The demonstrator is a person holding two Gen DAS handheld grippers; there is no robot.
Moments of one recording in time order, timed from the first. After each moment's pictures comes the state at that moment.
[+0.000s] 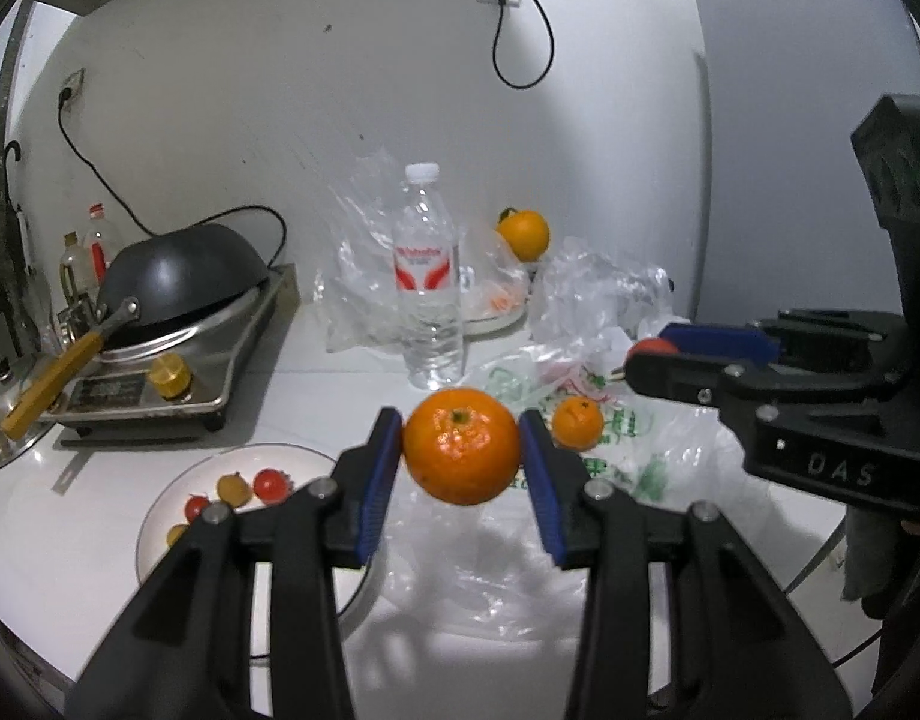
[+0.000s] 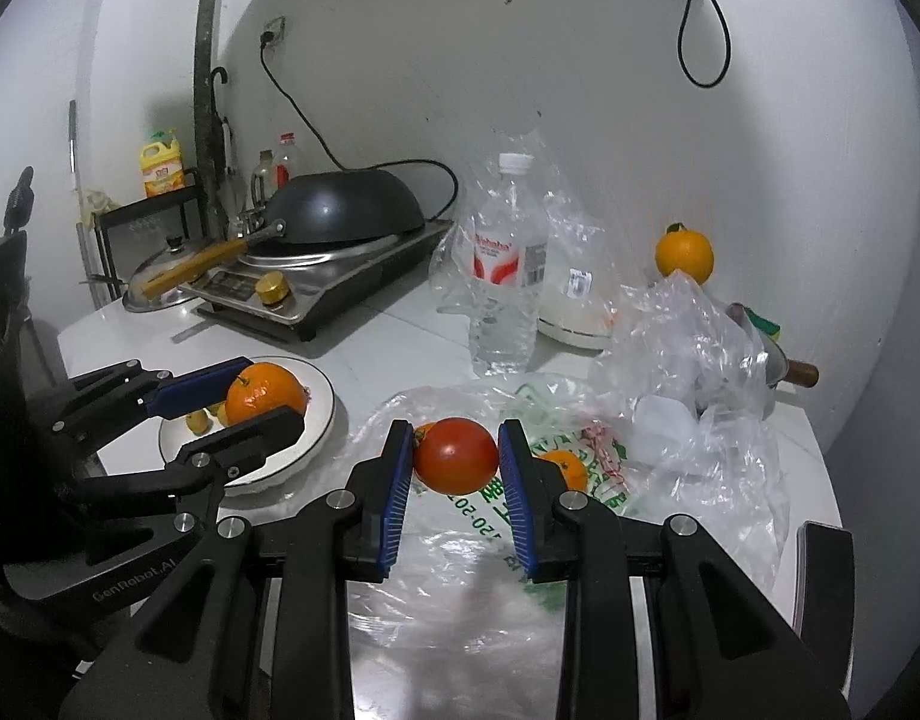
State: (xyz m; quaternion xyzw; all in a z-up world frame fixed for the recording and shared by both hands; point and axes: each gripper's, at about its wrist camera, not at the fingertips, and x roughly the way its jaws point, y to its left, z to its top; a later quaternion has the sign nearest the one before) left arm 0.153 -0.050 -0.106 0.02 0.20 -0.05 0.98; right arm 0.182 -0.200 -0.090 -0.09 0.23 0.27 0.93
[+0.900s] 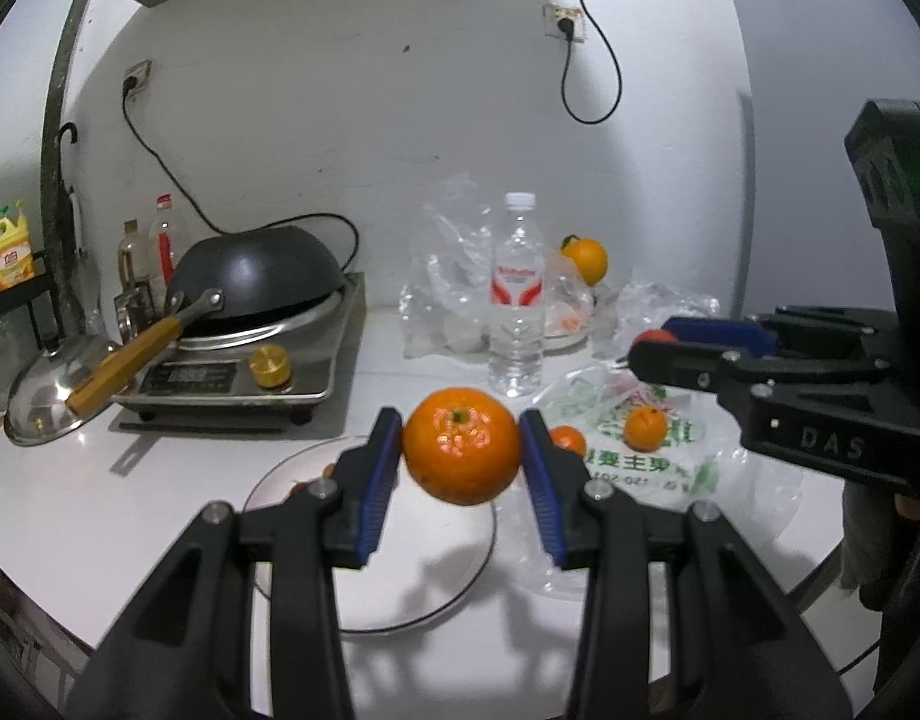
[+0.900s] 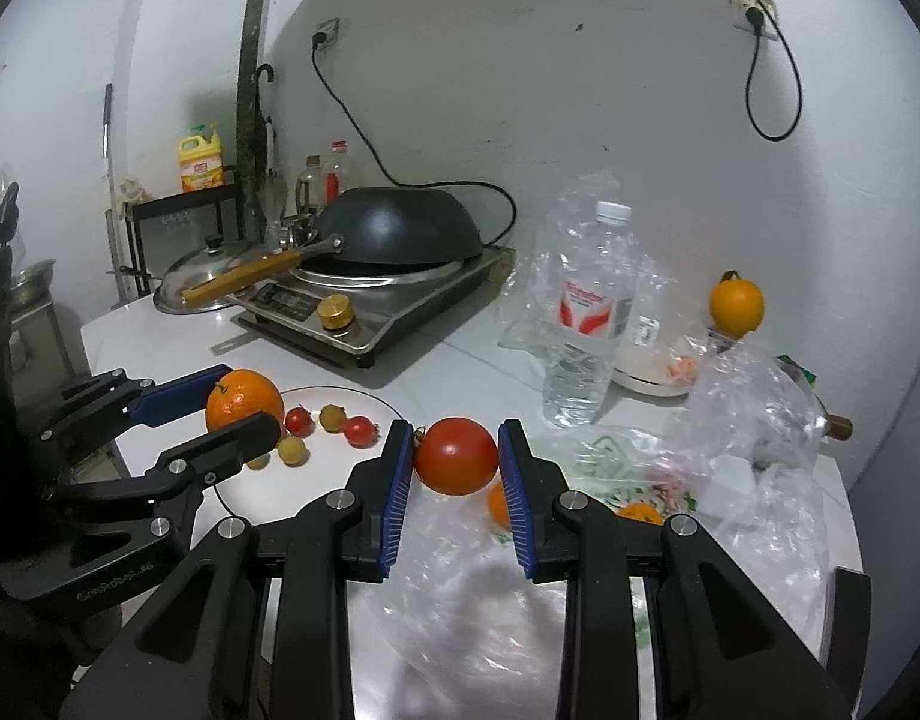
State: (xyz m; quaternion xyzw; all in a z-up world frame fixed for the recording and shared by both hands) left arm 0.116 0.017 -0.103 0.00 0.18 -0.01 0.98; right arm 0.170 -0.132 -0.077 -0.12 0.21 0.30 0.92
